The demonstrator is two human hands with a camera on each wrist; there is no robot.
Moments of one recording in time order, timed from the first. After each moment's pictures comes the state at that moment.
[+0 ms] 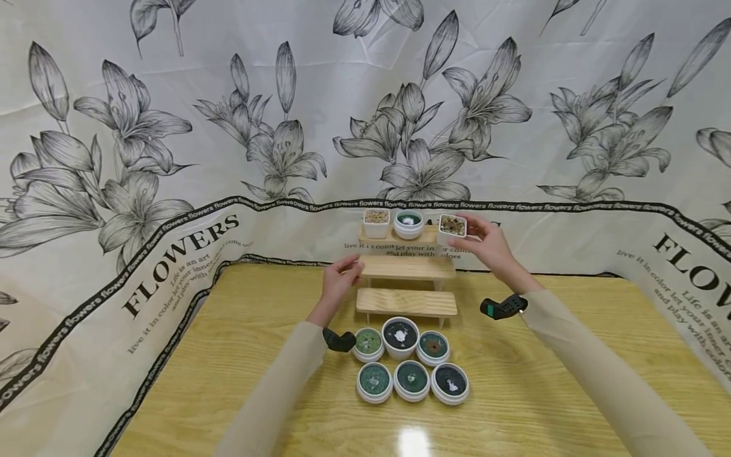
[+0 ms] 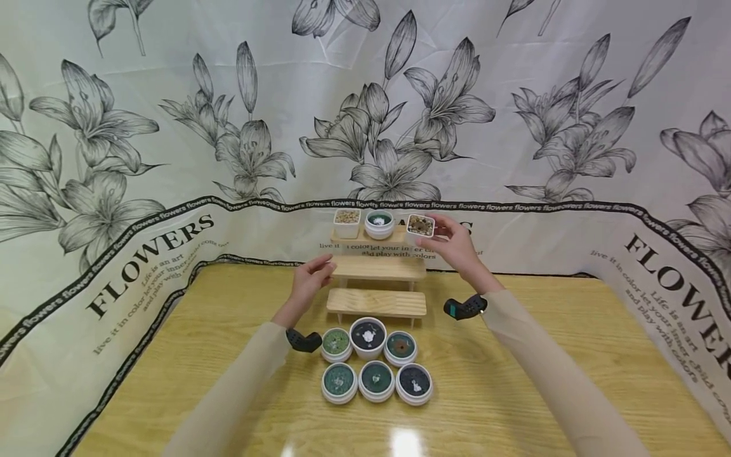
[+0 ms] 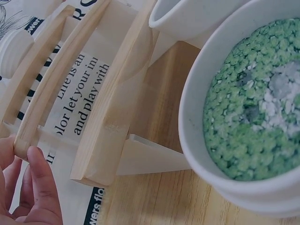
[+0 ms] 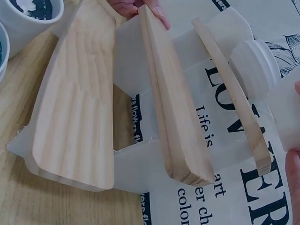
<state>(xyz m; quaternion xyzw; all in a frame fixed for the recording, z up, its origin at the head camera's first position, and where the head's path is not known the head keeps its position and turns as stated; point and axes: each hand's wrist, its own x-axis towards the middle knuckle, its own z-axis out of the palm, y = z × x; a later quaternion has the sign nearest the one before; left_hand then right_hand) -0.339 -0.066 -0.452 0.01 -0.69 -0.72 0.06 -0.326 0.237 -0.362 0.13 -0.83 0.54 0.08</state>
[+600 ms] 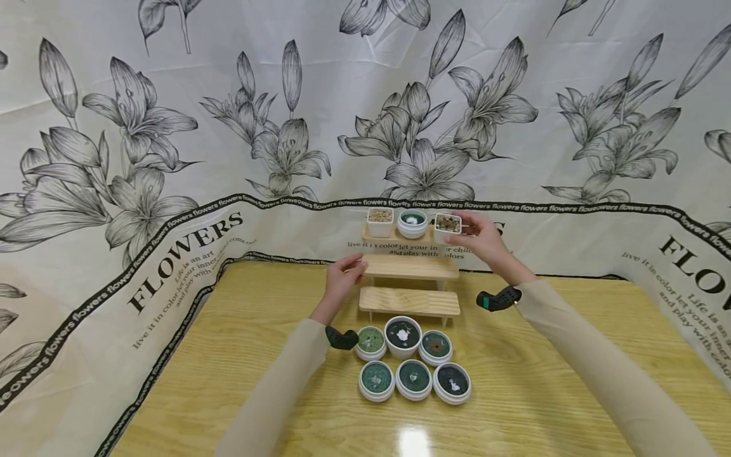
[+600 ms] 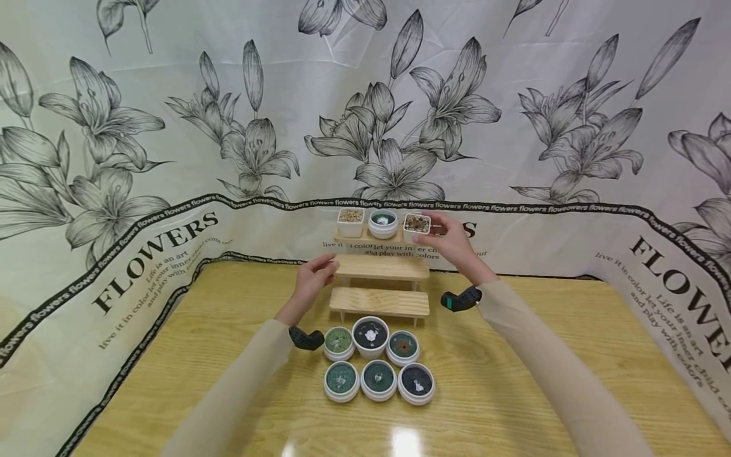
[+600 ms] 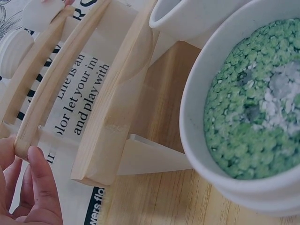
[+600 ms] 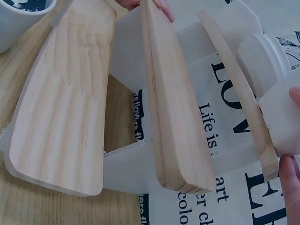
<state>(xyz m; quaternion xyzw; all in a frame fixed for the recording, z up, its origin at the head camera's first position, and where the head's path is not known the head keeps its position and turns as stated) -0.342 -0.068 -0.455 0.01 -0.70 -0.71 0.05 -0.345 0.229 -0.360 0.11 -0.85 0.52 0.03</state>
